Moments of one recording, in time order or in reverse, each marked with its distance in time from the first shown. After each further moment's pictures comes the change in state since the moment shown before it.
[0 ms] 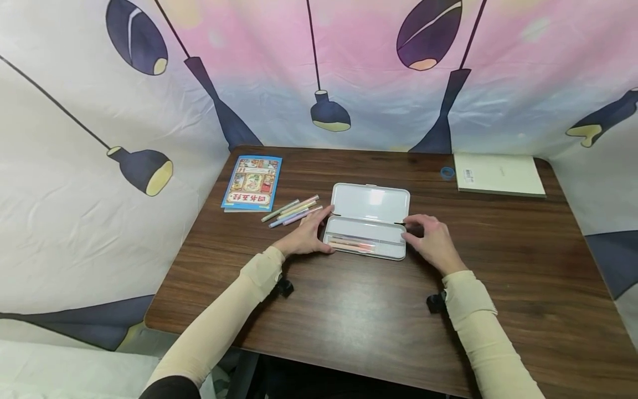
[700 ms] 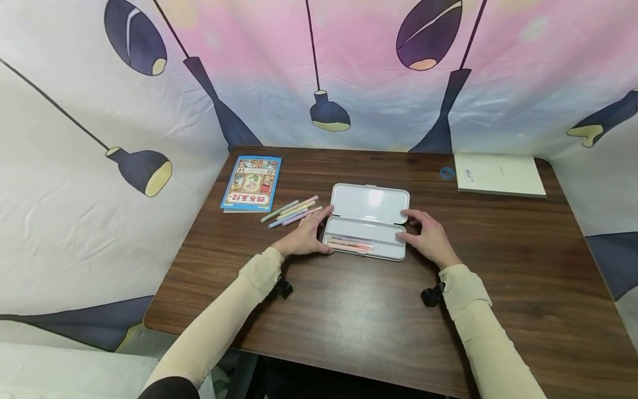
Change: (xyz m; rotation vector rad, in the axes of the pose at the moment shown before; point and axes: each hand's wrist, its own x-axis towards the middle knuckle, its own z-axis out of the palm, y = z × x) left_hand 0.001 -0.003 0.001 0.008 0.001 0.019; right_hand 0.015 0.024 0.006 0.117 -0.143 0.105
